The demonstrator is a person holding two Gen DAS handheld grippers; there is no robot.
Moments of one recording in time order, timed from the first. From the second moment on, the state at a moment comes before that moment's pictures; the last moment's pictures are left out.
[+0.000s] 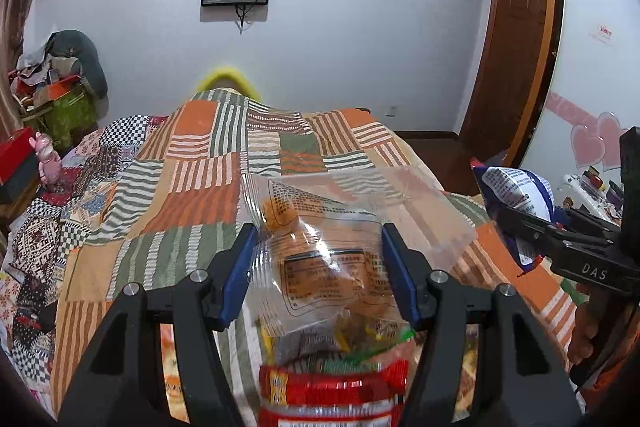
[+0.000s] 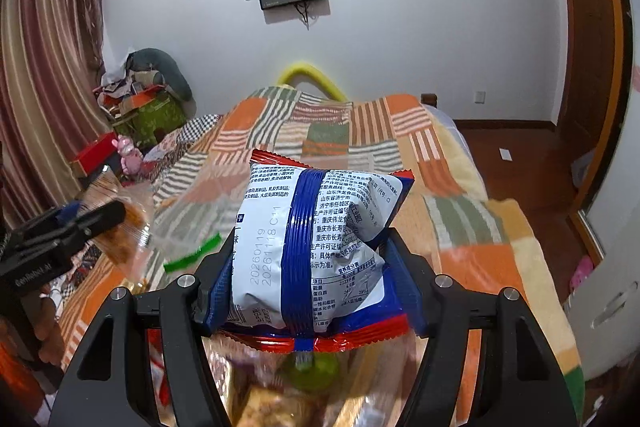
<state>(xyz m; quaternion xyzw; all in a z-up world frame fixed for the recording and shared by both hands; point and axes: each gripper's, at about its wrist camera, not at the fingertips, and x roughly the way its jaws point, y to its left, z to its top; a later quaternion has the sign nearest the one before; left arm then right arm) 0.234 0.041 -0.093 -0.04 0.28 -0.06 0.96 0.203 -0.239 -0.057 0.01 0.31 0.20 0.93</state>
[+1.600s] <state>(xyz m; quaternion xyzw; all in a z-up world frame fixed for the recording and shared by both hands) 0.323 0.052 -0.124 -0.03 0.38 -0.05 0.92 0.271 -0.206 -0.074 -0.08 0.38 0.22 0.90</state>
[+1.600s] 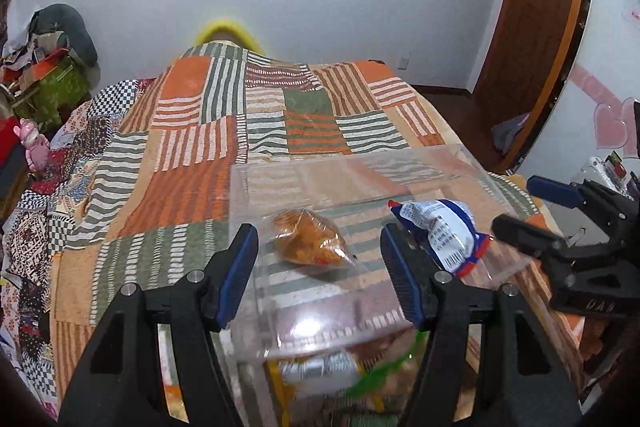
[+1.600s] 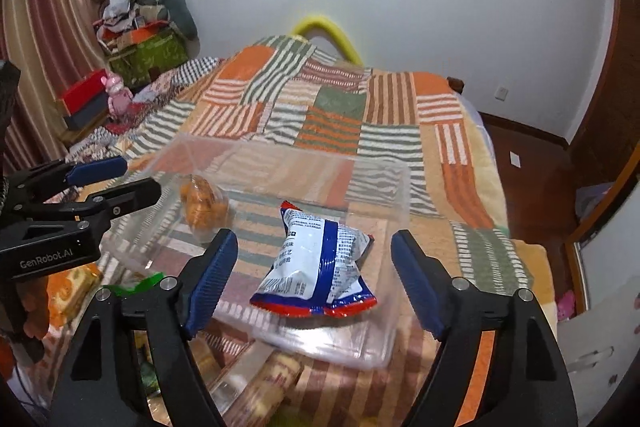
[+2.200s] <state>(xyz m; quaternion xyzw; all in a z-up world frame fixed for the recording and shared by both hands) 0.200 0.050 -0.122 0.01 0.37 -0.05 0.93 0.172 -0.257 -0.040 -0.08 0.32 0.19 0.93</state>
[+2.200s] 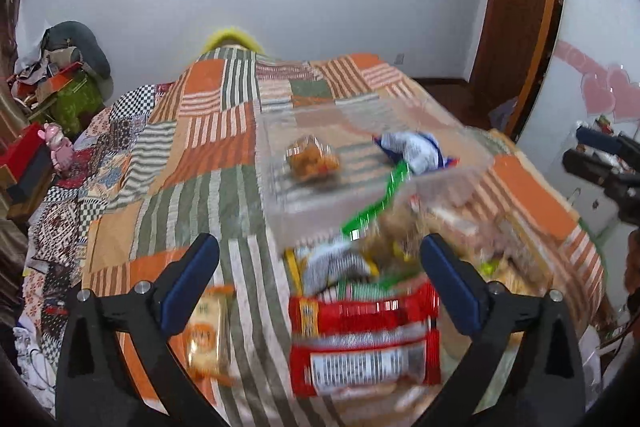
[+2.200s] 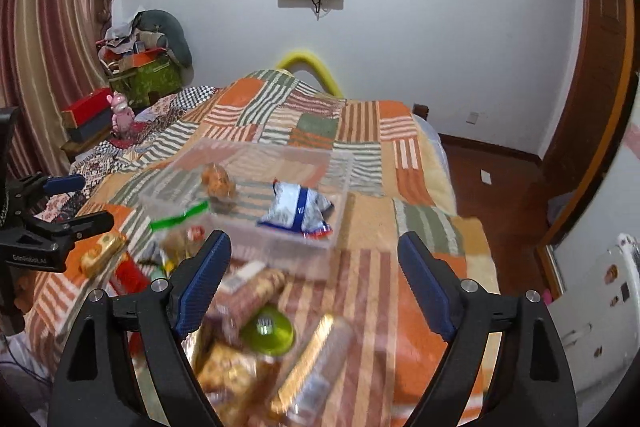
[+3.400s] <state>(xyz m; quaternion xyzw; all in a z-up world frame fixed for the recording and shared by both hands) 0.192 0.008 -0.228 0.01 0.46 -0.02 0.89 0.147 -0.286 -0.136 -0.03 0.43 0.12 0.89</state>
